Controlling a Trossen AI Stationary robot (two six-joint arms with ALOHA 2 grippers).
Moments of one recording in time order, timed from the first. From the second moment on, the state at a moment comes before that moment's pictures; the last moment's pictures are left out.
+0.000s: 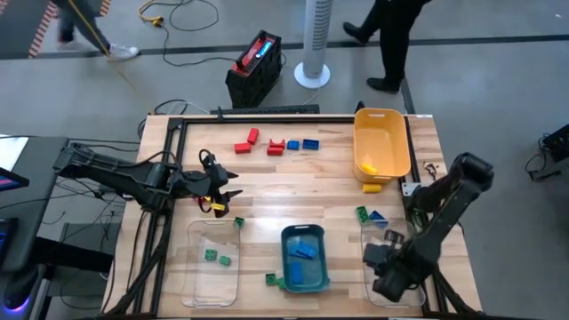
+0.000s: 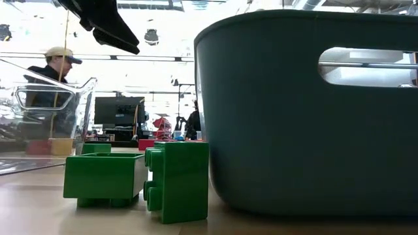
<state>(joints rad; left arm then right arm) -0.20 0.95 0.81 -0.48 -0.50 -0.24 0.91 1.56 1.12 -1.04 0.12 1.27</state>
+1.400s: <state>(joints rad) -0.20 0.95 0.81 -0.36 -0.50 -0.17 0.76 1.48 1.20 -1.18 0.01 1.27</state>
